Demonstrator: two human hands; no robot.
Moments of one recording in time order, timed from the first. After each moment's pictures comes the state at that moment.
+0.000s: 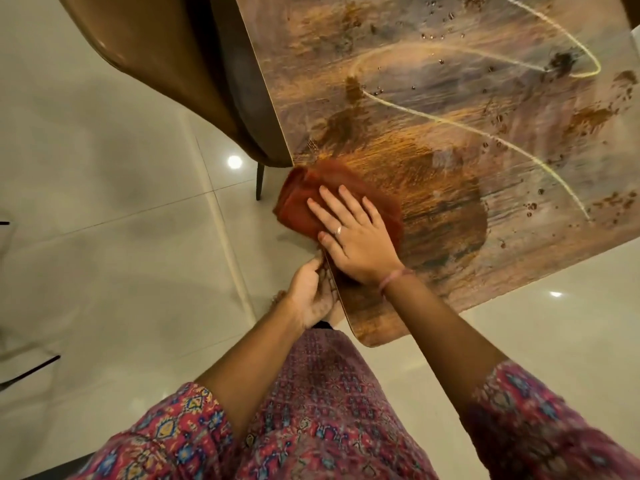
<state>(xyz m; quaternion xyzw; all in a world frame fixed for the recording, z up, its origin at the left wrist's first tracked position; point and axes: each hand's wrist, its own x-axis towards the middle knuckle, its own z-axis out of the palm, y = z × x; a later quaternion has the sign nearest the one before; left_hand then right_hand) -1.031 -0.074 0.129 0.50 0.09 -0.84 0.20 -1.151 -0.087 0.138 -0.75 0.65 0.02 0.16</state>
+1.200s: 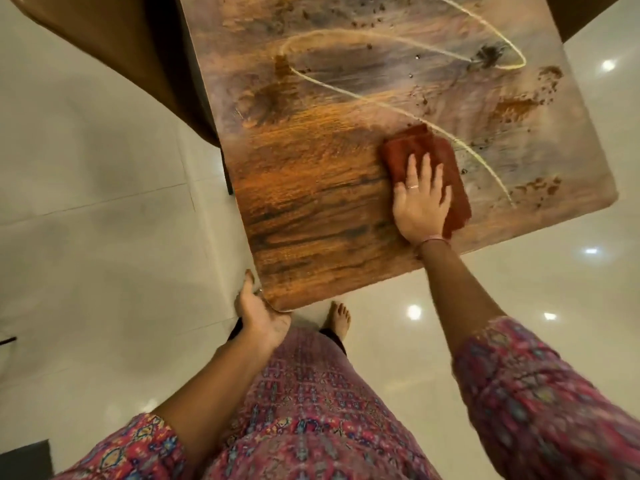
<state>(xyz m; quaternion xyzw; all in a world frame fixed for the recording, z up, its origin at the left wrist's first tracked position) -1.088 0.044 0.124 0.53 0.18 -0.73 0.39 -1.349 -0.033 0.140 -0.51 0.85 0.01 0.10</state>
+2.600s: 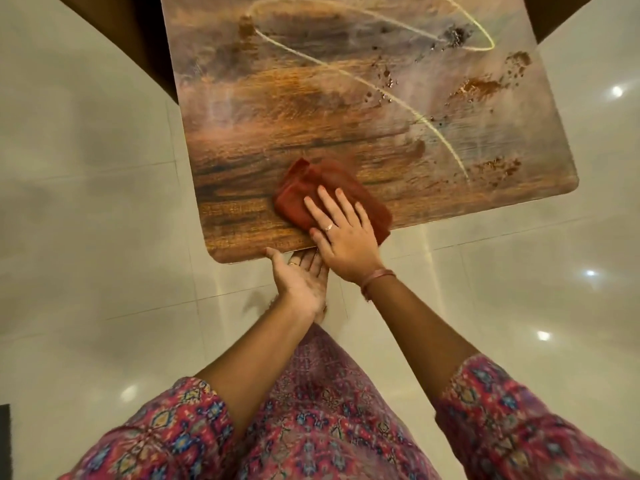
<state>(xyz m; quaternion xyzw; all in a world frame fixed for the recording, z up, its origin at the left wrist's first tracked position) -1.235 0.098 0.156 0.47 0.22 -0.72 0.46 -1.338 0.074 0.139 -0.75 0.63 -0.02 0.18</state>
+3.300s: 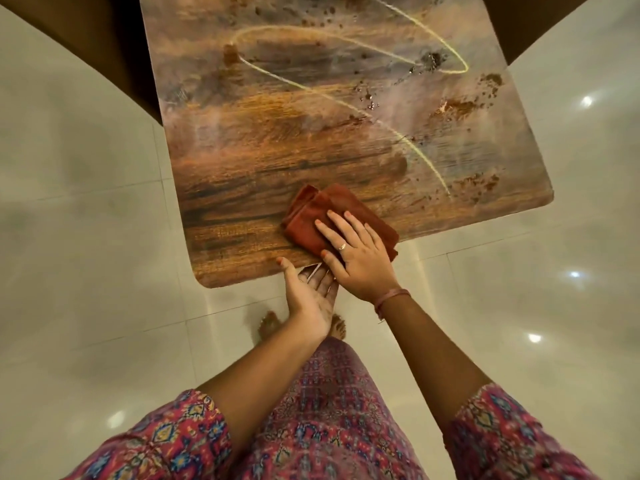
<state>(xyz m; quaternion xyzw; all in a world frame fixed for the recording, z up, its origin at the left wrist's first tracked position) -1.260 0.096 0.159 0.51 0.17 -0.74 0.40 -1.374 0.082 0.146 -0.74 0.65 0.00 0.17</state>
